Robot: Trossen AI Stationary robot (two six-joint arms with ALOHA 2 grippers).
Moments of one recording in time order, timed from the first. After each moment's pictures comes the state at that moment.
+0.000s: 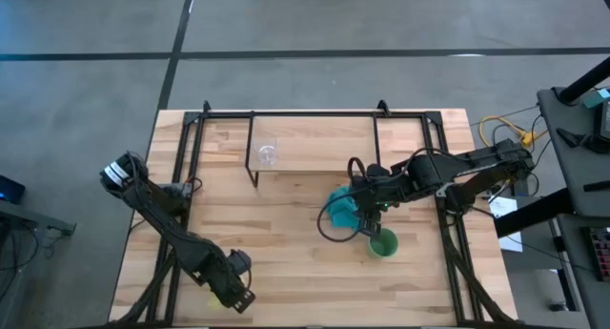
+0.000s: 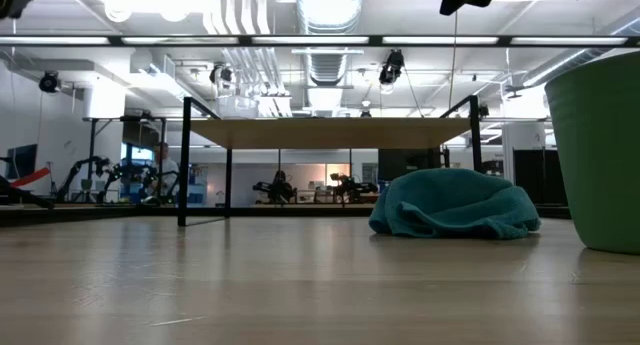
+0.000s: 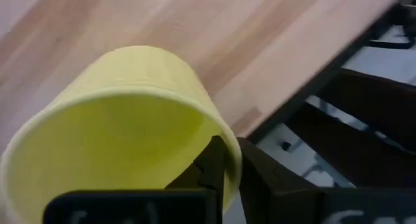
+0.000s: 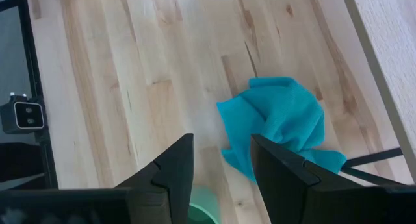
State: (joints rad) left arm -0.78 1.58 1.10 -0.63 0.12 -1.69; right arm 0.26 1.49 1.52 -1.12 0.11 0.50
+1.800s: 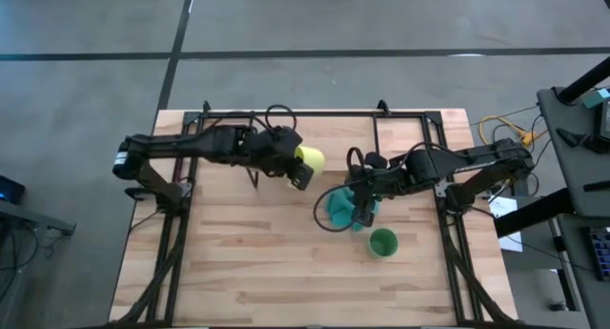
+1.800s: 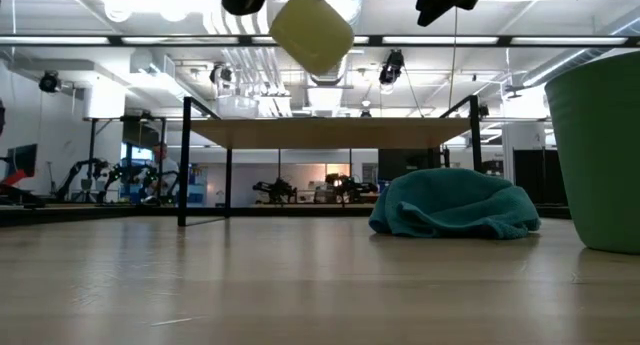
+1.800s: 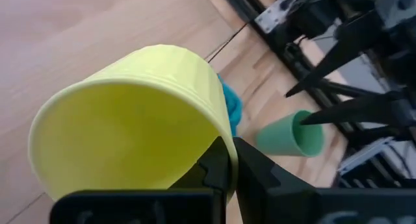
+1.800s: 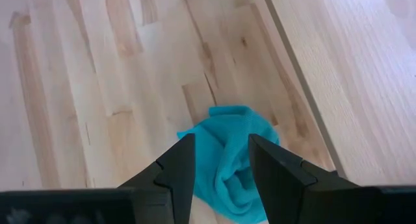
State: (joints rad) left arm 0.01 1.57 1.72 -0.87 -0.13 -0.82; right arm 0.21 1.49 1.52 -1.08 0.24 0.44
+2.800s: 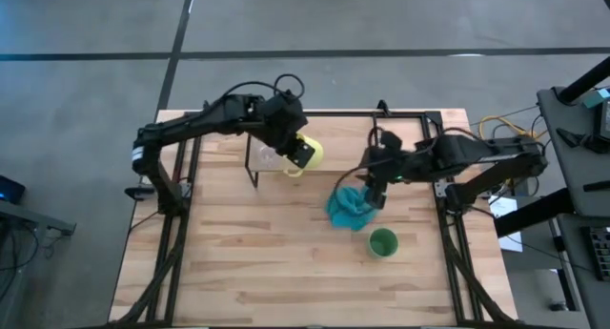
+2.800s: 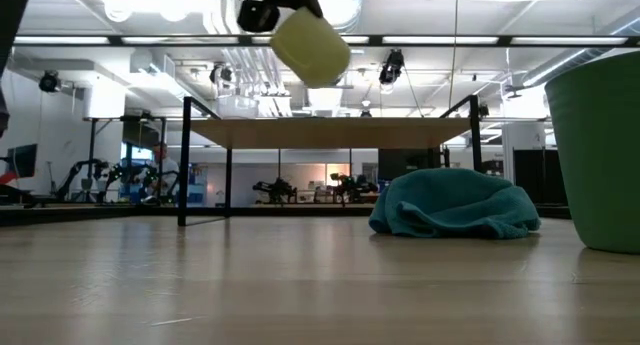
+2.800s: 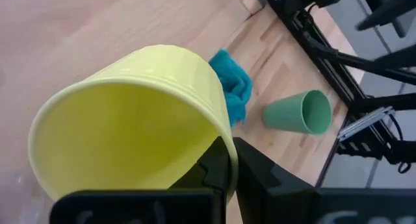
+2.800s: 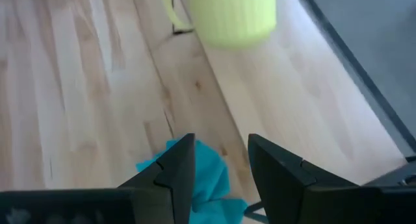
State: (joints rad) left arm 0.22 1.71 1.96 -1.11 0.16 -0.64; right arm 0.18 1.35 1.53 -1.09 0.39 0.35
